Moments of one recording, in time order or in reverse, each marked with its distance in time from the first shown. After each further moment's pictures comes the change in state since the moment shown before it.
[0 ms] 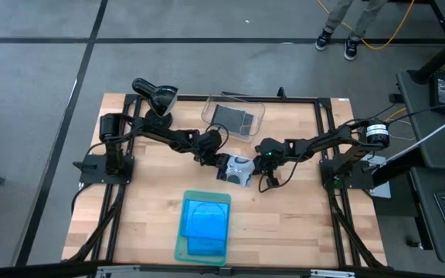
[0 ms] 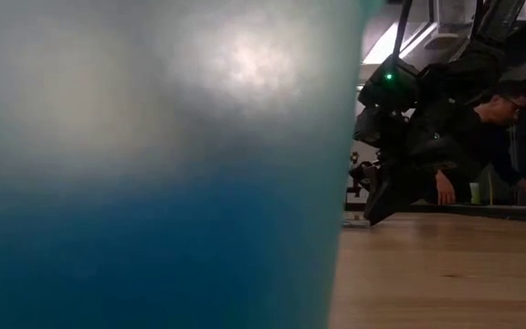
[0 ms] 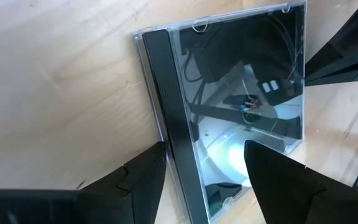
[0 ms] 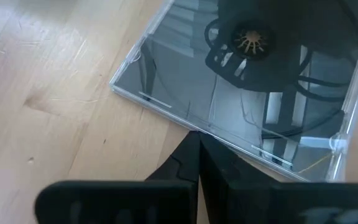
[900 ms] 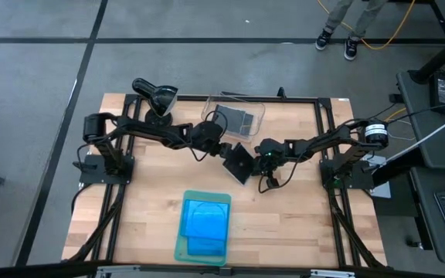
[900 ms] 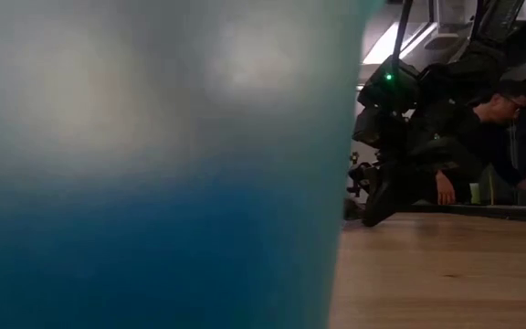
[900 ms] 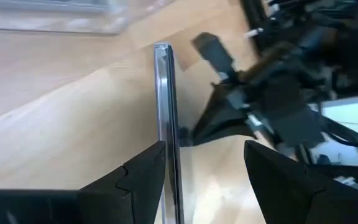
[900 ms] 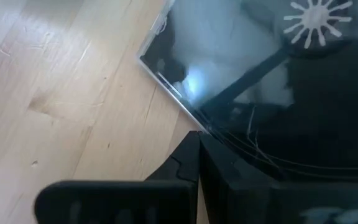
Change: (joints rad) left arm -0.017 -0.173 0.006 0.130 -0.119 0.045; right arm 0.000 0.029 0.000 0.021 -0.006 0.000
